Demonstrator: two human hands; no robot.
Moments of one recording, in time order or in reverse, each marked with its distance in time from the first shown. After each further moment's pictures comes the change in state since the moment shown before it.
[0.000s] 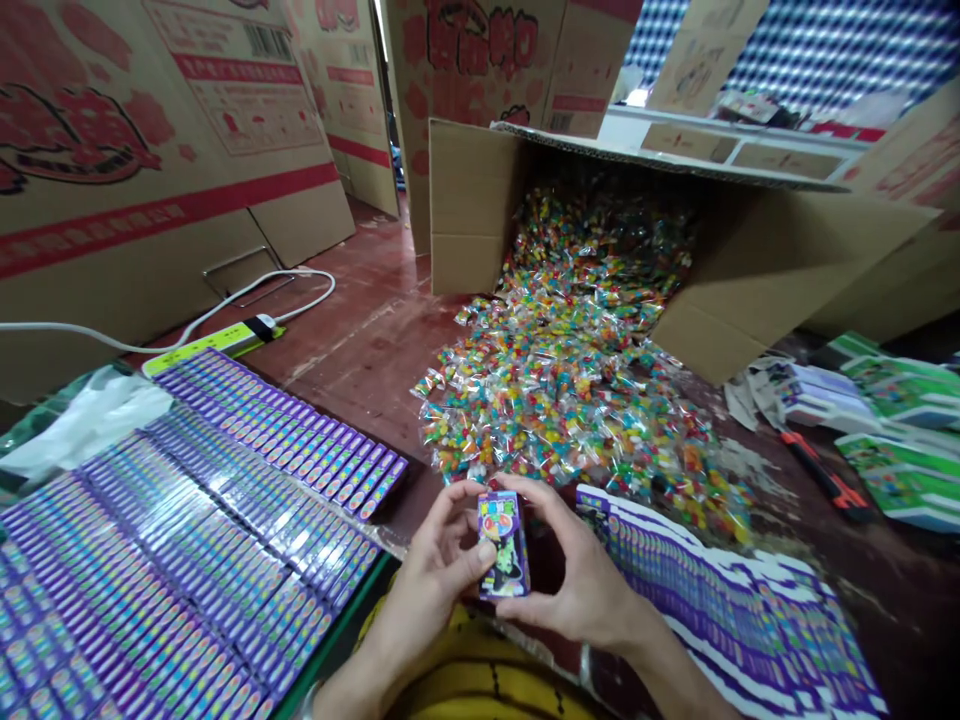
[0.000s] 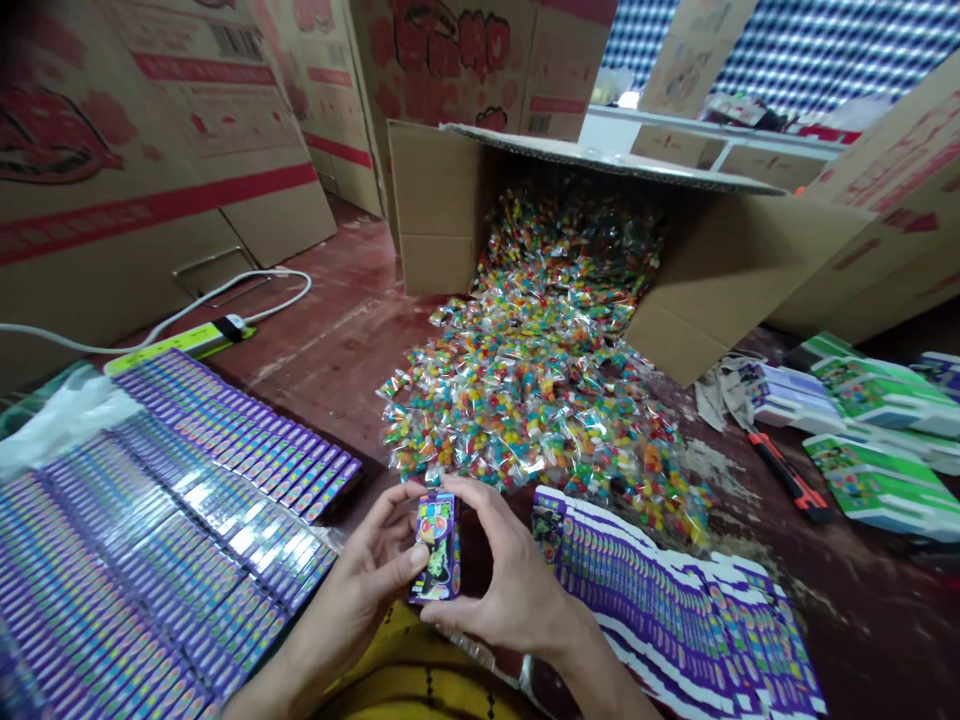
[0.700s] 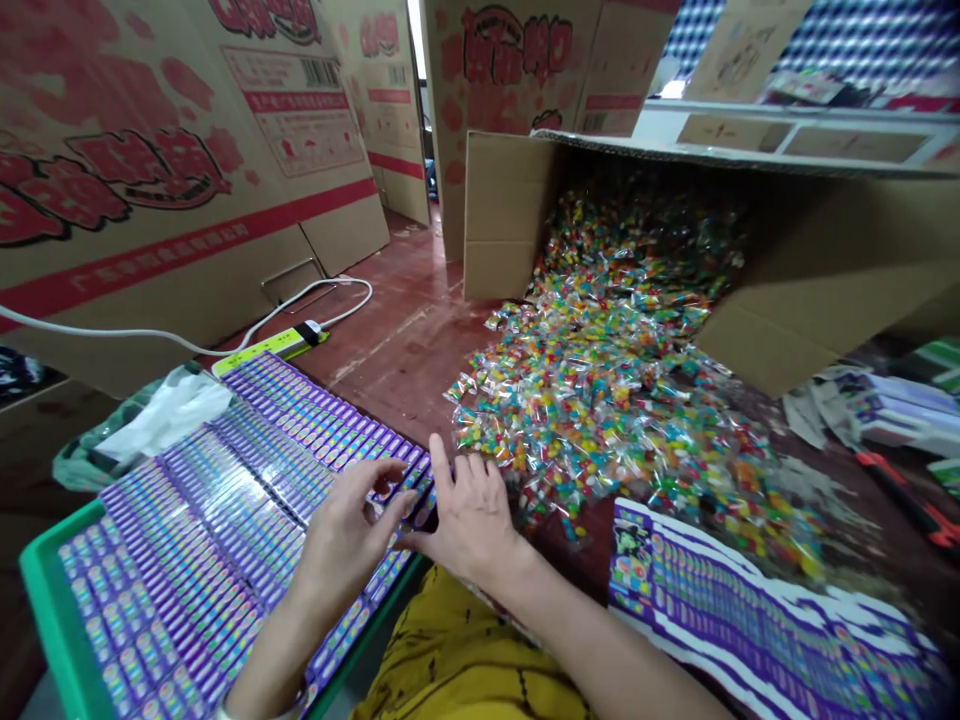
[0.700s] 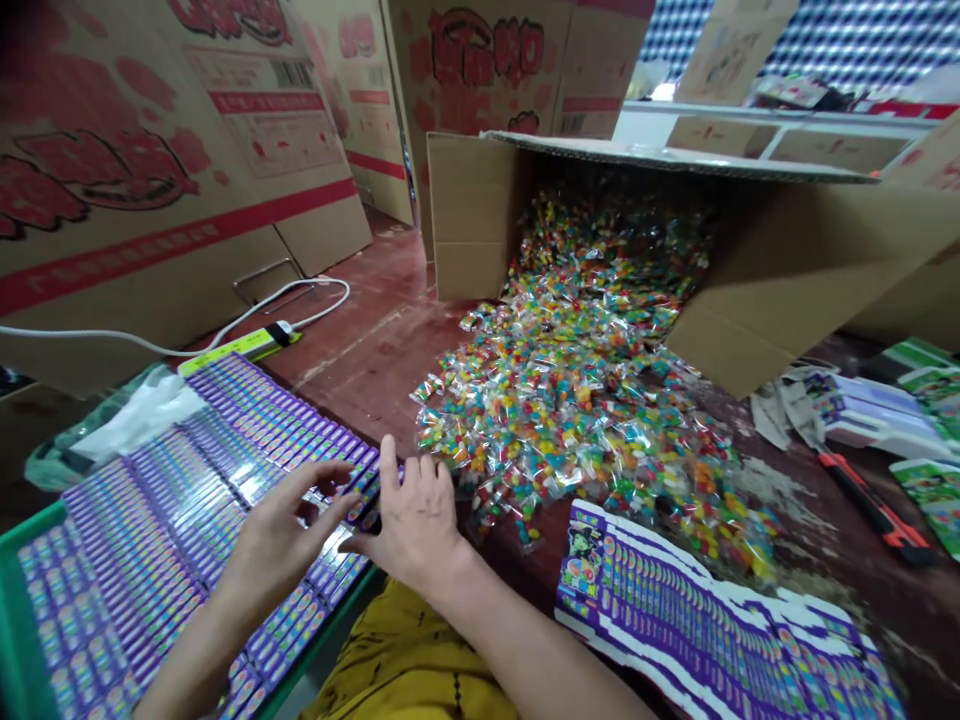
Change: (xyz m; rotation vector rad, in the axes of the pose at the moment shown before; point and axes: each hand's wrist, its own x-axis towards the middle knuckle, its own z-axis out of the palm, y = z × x) left_hand -0.013 0.078 -0.096 1.416 0.478 0.335; right_hand 0.107 -0.014 0.120 -0.664 0.103 -0.099
